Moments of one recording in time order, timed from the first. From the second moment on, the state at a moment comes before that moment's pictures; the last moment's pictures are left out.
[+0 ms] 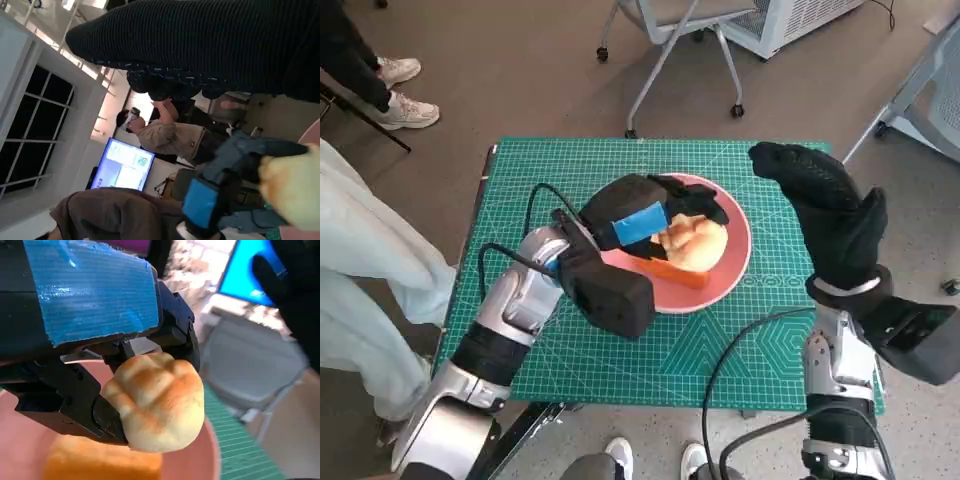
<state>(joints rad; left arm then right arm) -0.75 0.31 -0.35 0.38 0.51 -0.26 -0.26 -0.53 -0.11 -0.18 0.38 0.41 -0.59 0.63</state>
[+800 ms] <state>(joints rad) -0.58 0.31 -0.14 0.19 0.13 -0.21 -0.39 -0.54 -0.11 -0.17 0.39 0.39 -0.61 0.60</state>
